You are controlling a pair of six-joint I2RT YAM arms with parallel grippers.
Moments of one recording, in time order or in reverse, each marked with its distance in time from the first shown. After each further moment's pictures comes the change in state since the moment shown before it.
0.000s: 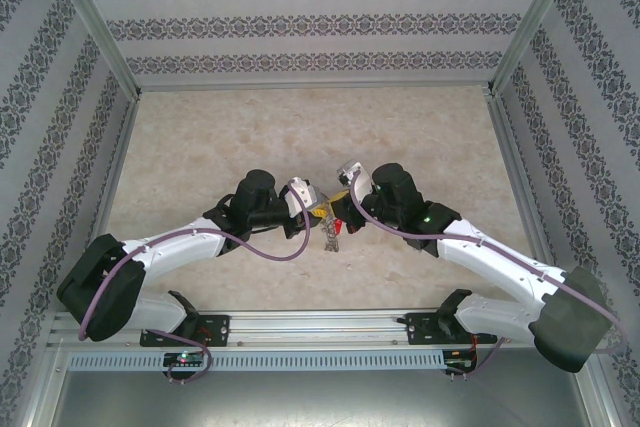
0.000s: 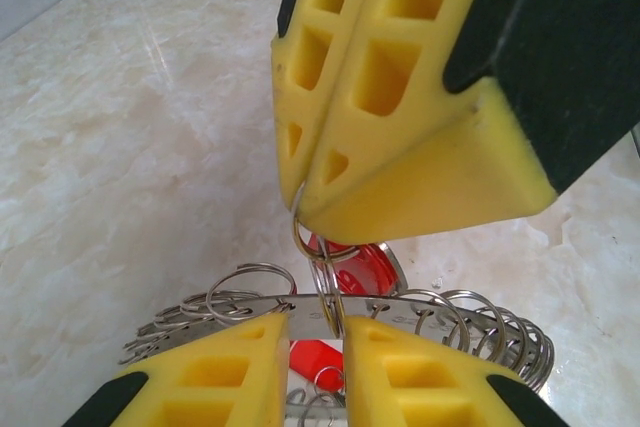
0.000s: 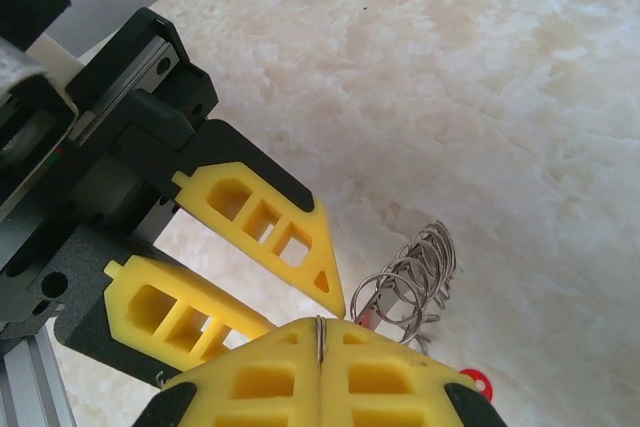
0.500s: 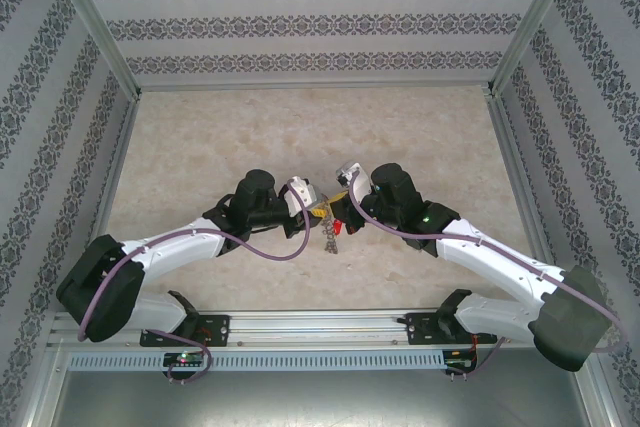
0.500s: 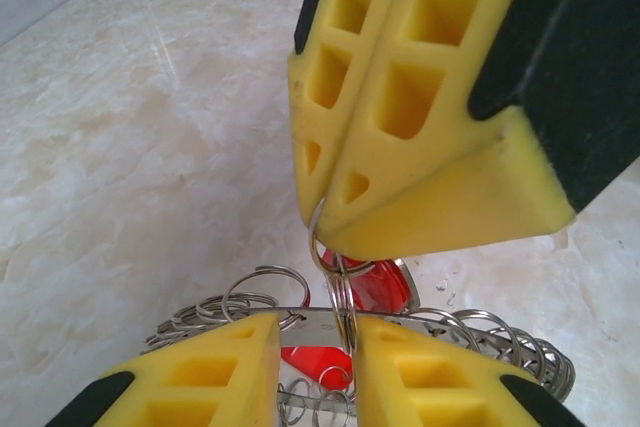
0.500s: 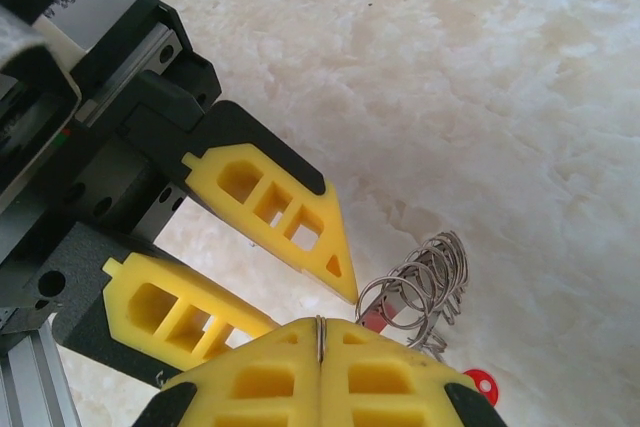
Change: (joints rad) left arm 0.000 -0.007 0.000 0.001 -0.016 -0.011; right arm 0.007 0.006 0.001 0.000 -0.003 0.000
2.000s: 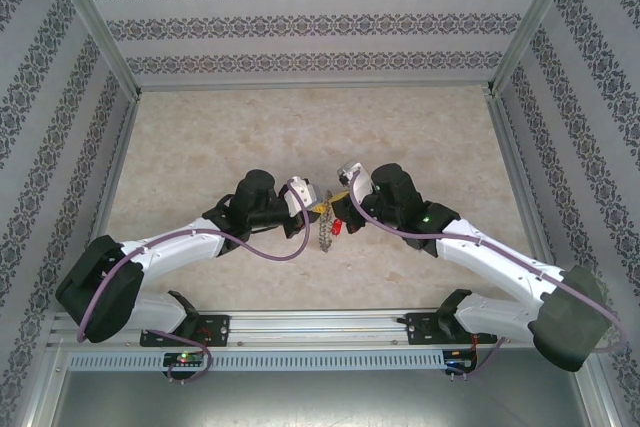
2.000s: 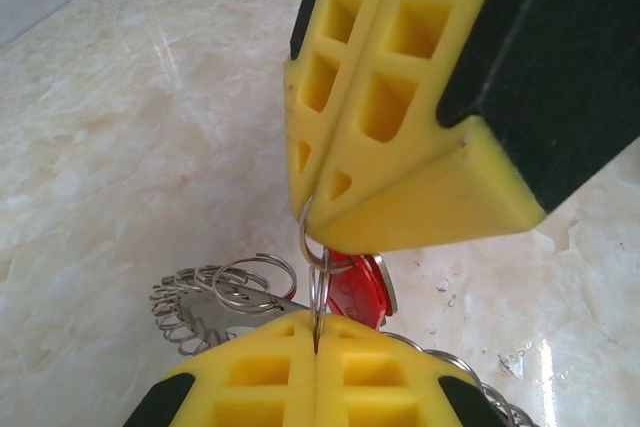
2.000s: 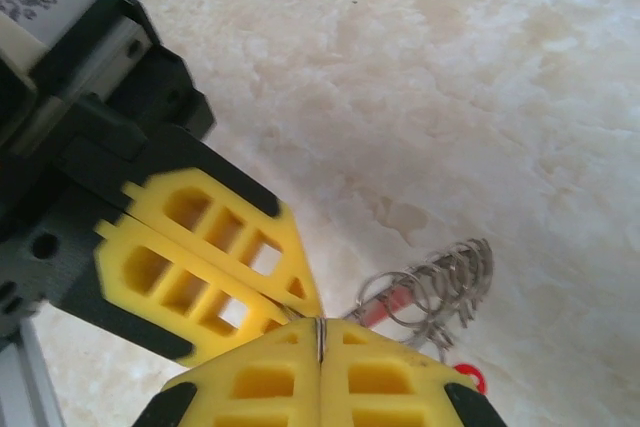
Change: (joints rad) left arm 0.000 -0.002 0.000 -0.003 -0.005 -0.004; right arm -0.015 -0.003 -0.012 -0.003 0.026 0.008
